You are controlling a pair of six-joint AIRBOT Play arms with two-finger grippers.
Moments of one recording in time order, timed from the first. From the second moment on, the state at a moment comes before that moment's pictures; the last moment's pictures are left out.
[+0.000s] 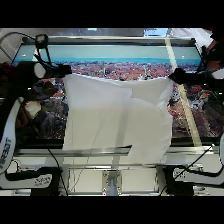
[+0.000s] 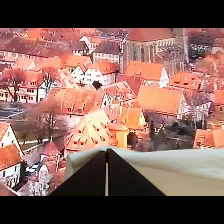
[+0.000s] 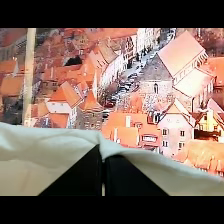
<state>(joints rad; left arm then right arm) -0.14 -1.45 1.39 1.57 -0.72 -1.73 -0.25 -1.42 1.29 -0.83 0.91 1.20</state>
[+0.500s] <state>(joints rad) -0.14 -1.52 1.44 1.60 -0.86 -1.71 -0.19 -1.52 1.38 -1.00 0.92 1.18</state>
